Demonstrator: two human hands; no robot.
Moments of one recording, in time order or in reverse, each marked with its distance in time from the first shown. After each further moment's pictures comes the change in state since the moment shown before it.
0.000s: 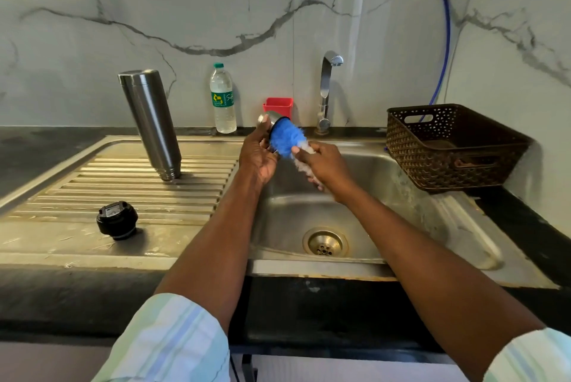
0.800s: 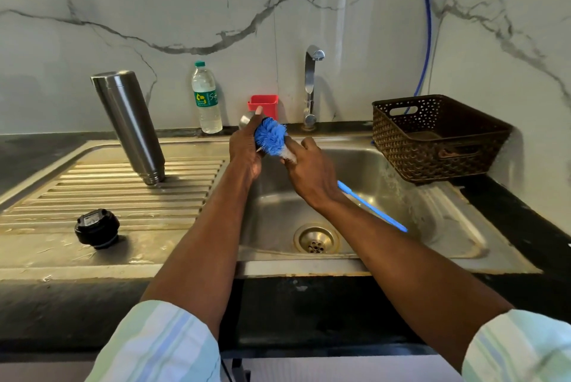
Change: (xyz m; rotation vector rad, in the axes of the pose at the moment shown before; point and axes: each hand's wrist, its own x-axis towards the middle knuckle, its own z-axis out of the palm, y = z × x) left_hand 0.014 -0.007 0.005 0.200 0.084 0.069; right_hand 0.001 0.026 0.009 -0.750 0.234 -0.360
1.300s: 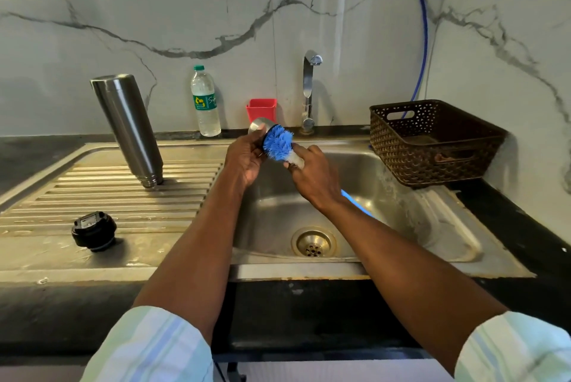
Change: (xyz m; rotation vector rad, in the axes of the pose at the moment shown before) left_hand -0.004 0.001 -0.006 0.022 -0.087 -0.084; right_hand 0.001 0.014 -0.002 0.127 -0.036 0.104
